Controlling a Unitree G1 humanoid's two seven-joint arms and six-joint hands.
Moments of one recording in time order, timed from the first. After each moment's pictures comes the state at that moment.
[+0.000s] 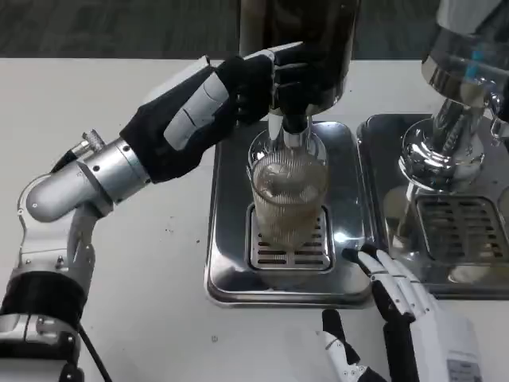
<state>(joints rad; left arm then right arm) -0.72 0.30 0.06 0.89 -0.28 -0.52 -1.02 0.48 -0.18 0.43 -0.04 -0.91 -0.19 -0.78</state>
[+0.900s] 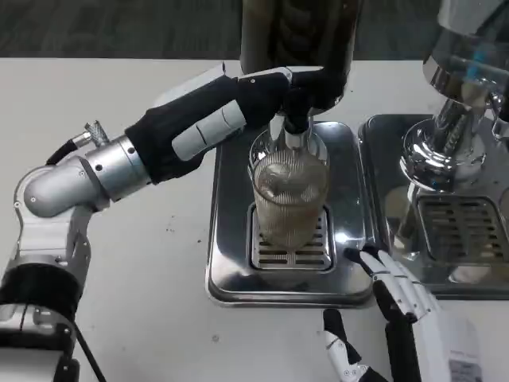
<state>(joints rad) -0.75 0.32 0.03 0.95 -0.22 -0.66 -1.07 0.48 -0.18 0.43 -0.03 -0.89 -0.20 -0.78</state>
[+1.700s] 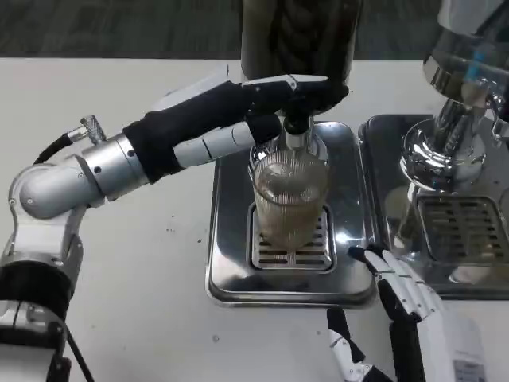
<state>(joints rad) -0.76 0.35 -0.03 0.98 -0.15 -0.81 -1.01 0.48 -0.18 0.42 -0.03 -0.88 -0.21 -0.78</state>
